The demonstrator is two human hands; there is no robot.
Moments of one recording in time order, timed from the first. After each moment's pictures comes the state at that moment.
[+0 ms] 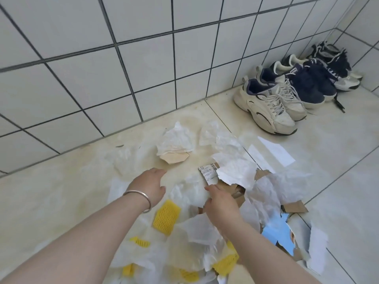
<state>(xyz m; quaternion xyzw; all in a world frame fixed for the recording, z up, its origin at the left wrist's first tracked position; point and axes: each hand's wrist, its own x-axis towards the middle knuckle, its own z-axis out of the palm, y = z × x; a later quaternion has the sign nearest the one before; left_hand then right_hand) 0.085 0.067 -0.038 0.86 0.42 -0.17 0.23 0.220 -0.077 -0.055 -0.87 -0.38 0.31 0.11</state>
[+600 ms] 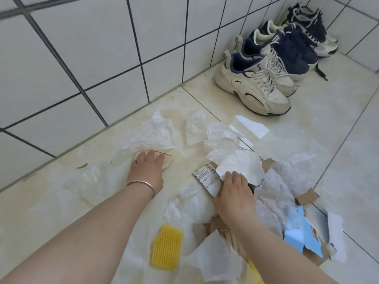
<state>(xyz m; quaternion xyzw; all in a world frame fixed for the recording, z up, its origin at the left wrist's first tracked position) 0.160 0.145 -0.124 0.91 0.33 -0.22 0.08 0.253 -0.047 -0.121 -0.94 -0.28 0.18 0.00</state>
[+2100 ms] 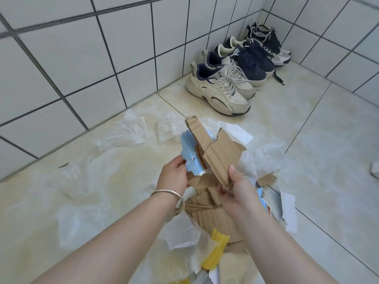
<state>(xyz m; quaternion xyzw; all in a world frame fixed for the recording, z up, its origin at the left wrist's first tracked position) 0.191 0.000 -0.025 0.55 0.42 0.08 0.72 0.259 -0.114 -0.025 -0.53 0.29 0.33 0.73</state>
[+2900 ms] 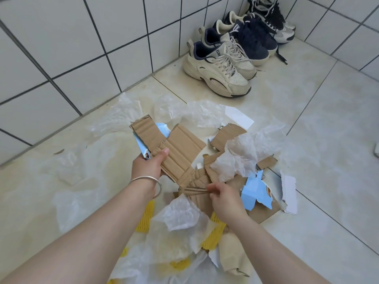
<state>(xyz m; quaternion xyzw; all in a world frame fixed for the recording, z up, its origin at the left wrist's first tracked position) 0.168 0.025 -0.067 0.43 0.53 0.18 0.71 0.228 -0.152 -0.090 -0.89 -0.13 0.35 0.25</state>
